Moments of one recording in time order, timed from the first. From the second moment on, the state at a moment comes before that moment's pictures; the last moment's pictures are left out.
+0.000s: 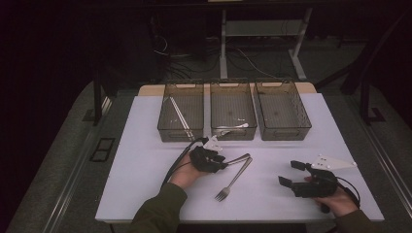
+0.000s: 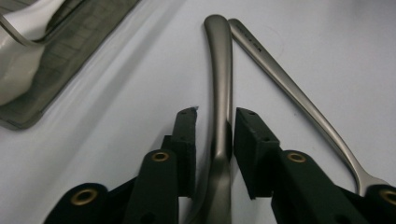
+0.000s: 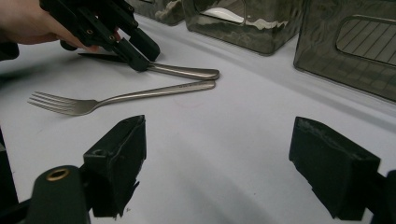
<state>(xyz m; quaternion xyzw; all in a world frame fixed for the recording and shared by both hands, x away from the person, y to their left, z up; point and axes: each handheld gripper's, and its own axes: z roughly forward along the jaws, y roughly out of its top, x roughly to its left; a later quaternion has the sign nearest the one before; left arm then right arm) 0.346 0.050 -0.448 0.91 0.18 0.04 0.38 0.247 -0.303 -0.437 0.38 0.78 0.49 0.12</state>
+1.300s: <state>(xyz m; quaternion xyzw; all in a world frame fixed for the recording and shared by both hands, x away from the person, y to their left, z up) 0.336 0.054 -0.417 0.91 0.13 0.03 0.39 0.252 -0.308 -0.419 0.35 0.80 0.48 0.07</state>
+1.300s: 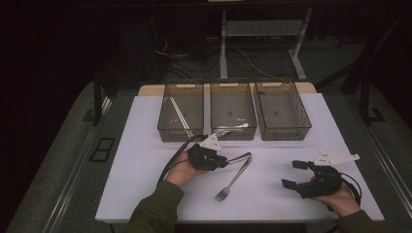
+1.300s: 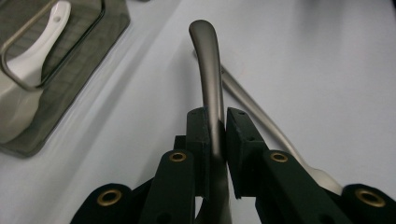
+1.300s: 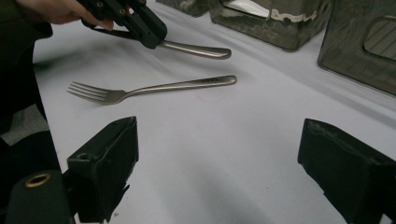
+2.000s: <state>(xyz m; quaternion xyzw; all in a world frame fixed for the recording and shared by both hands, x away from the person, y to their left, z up) 0.305 0.042 -0.394 0.92 0.04 0.00 0.39 0.276 -0.253 -0.384 0.19 0.89 0.42 0.03</state>
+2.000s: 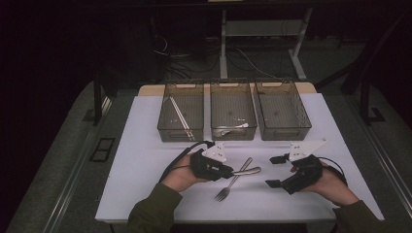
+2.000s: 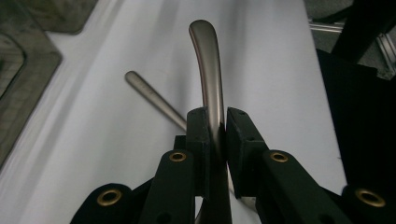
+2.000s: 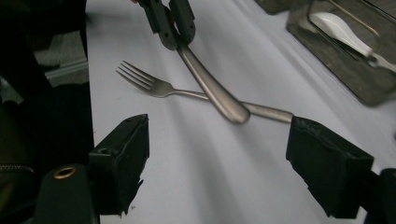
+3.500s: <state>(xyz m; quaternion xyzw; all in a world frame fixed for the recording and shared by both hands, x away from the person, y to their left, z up) 0.286 0.019 -0.388 0.93 -0.02 0.00 0.36 0.284 -0.169 -0.404 0.05 0.95 0.29 -0.03</state>
